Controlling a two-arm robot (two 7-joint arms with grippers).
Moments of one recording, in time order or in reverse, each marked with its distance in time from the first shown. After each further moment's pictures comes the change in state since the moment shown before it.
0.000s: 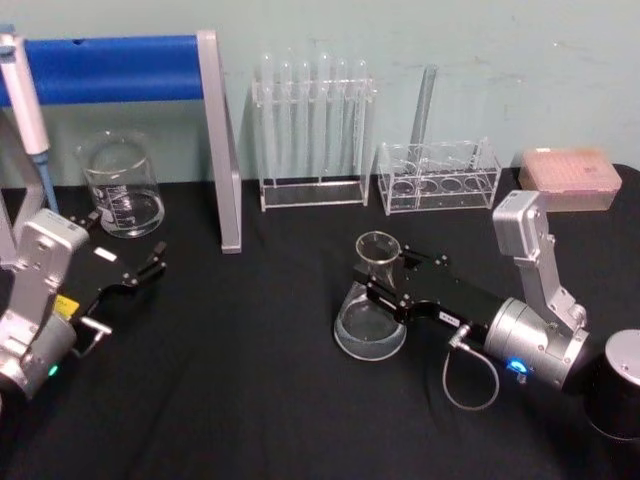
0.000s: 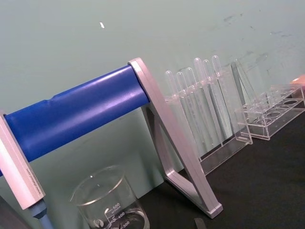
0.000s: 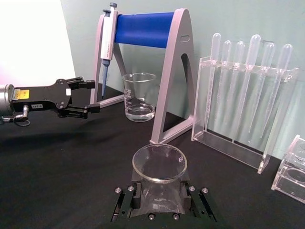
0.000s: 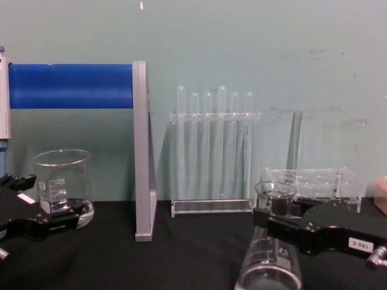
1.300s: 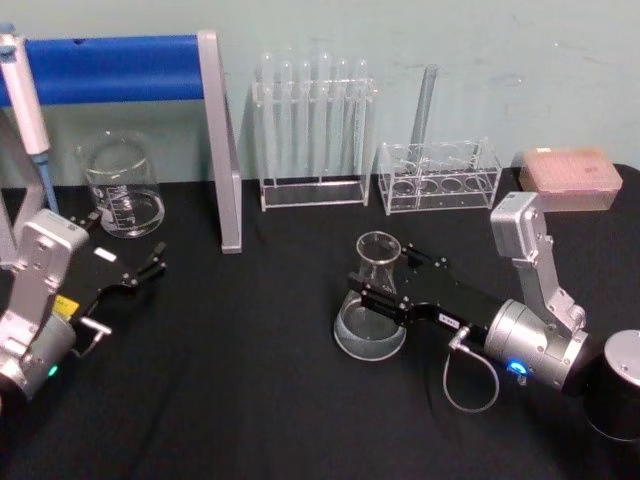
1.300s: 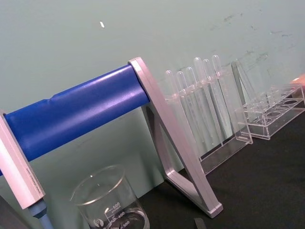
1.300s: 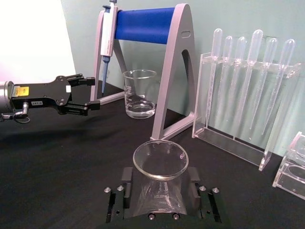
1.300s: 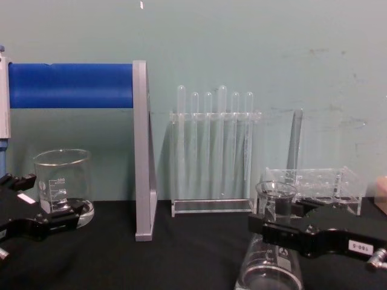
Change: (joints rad) left arm 0.000 0.000 0.000 0.000 0.000 0.000 0.000; right arm 0.001 0.001 -0.001 0.001 -0.003 0.009 0.003
